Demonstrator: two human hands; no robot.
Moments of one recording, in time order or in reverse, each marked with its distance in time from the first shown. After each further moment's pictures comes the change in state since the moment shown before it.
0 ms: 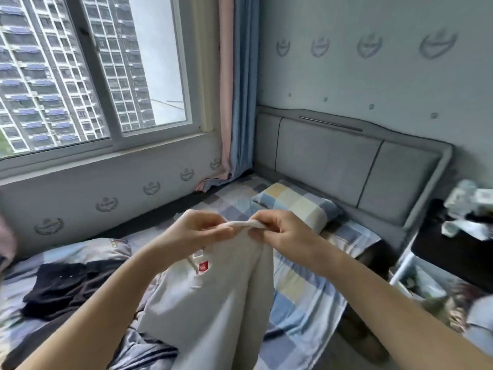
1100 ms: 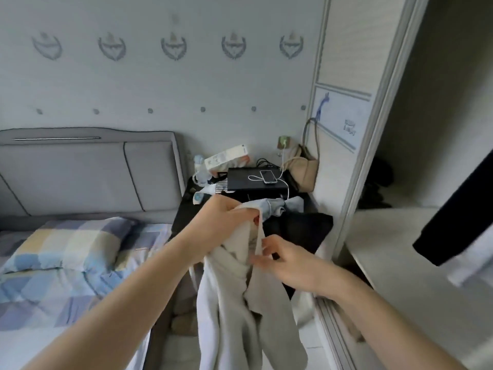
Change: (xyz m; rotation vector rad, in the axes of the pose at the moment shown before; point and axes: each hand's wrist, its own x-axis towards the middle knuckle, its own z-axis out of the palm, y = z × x) left_hand 0.069 0.294 0.594 0.006 -0.559 0.230; right_hand -0.523 0.077 -0.296 -0.146 0.653 0.820
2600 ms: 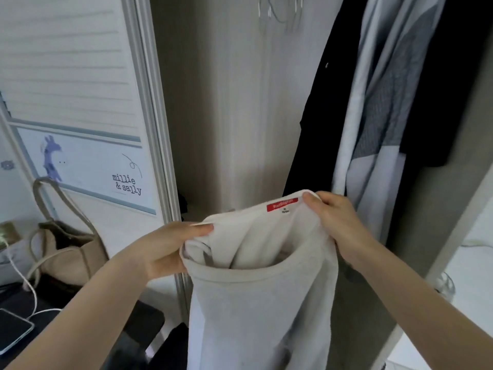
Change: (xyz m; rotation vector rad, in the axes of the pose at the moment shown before) left_hand 0.412 0.118 0.255 -0.354 -1.395 -0.156; right_hand 0.008 0.121 -0.299 0.233 1.638 0.513
